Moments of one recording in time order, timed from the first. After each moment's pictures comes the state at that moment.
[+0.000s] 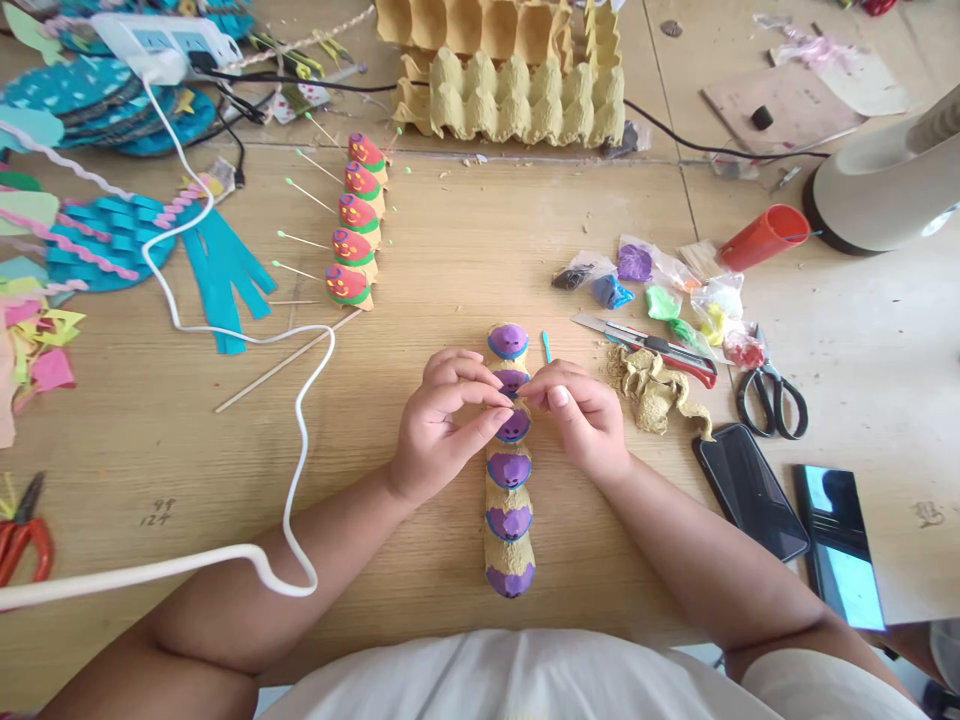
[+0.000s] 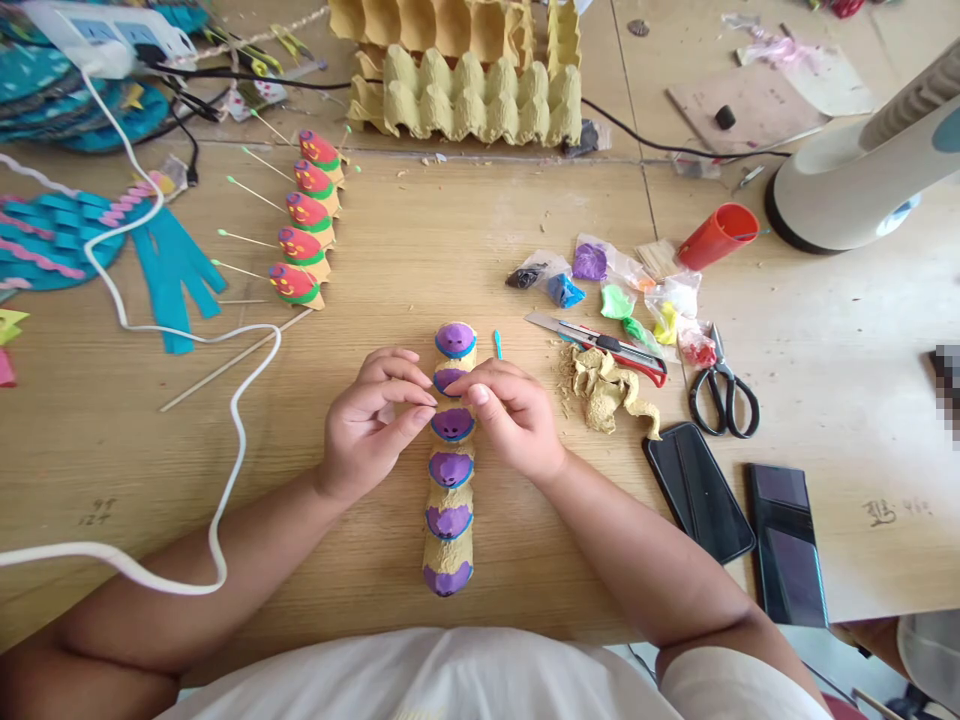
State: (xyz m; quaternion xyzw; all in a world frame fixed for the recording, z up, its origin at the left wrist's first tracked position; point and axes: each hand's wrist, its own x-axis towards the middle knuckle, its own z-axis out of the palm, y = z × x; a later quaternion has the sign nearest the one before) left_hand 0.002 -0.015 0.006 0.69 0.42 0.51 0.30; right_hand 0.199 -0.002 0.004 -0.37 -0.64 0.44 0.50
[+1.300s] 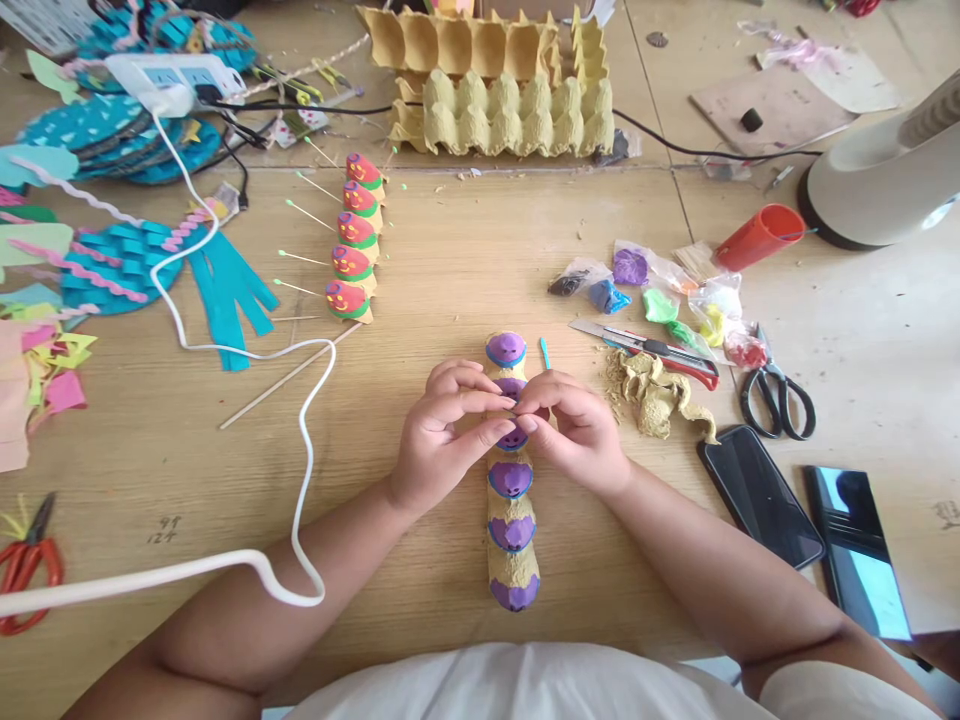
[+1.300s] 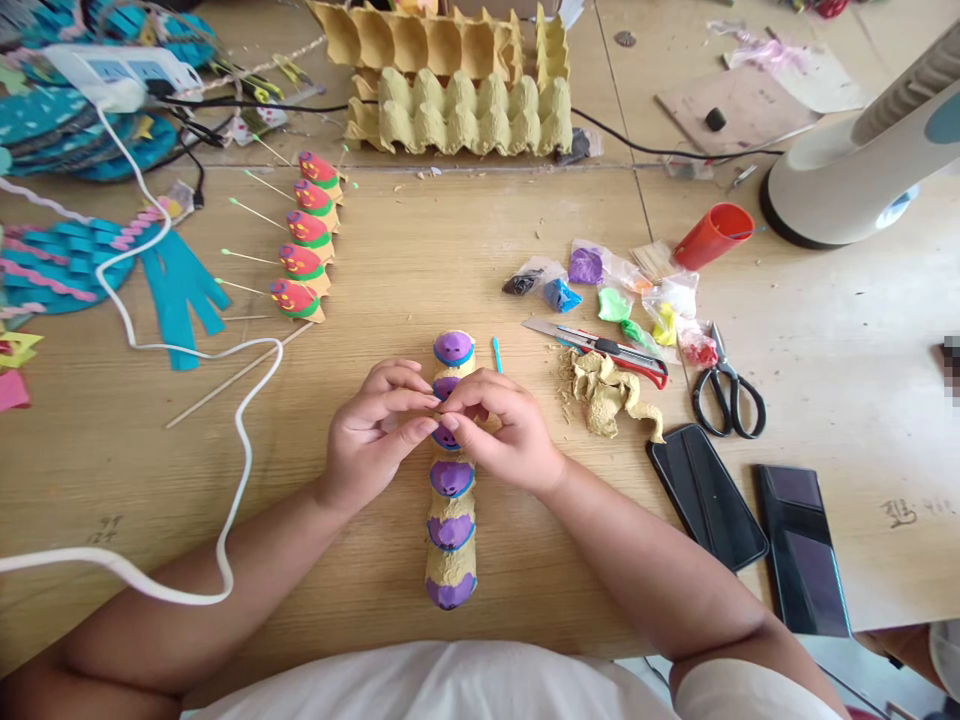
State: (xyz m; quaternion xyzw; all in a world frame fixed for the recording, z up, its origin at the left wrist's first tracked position) left_hand 0.002 -0.014 0.000 0.67 0.40 0.52 0.35; right_hand 0.196 -0.001 0.010 -0.31 -0.69 0.41 0.51
